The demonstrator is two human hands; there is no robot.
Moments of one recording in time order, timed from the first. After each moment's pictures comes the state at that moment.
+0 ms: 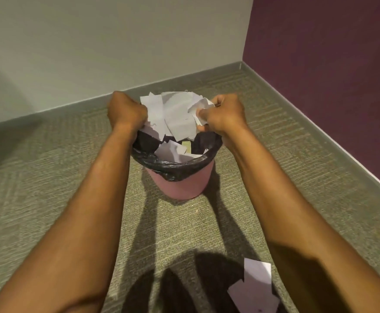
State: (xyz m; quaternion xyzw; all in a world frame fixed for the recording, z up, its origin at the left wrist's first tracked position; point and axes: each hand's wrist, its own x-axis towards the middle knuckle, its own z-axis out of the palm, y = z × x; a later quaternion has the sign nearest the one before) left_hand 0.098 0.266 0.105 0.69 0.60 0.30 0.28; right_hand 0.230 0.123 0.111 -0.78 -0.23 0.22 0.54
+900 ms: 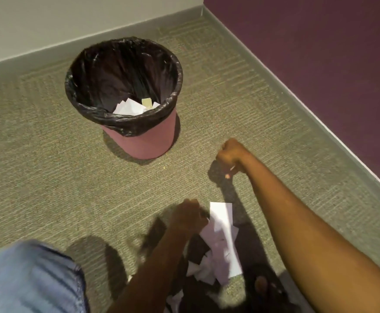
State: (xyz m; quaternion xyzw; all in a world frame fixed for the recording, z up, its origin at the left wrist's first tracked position) left_hand 0.063 -0.027 -0.092 0.89 0.29 -0.20 0.29; right_hand 0.260 -0.042 -0.037 -0.88 -0.16 0.41 0.18
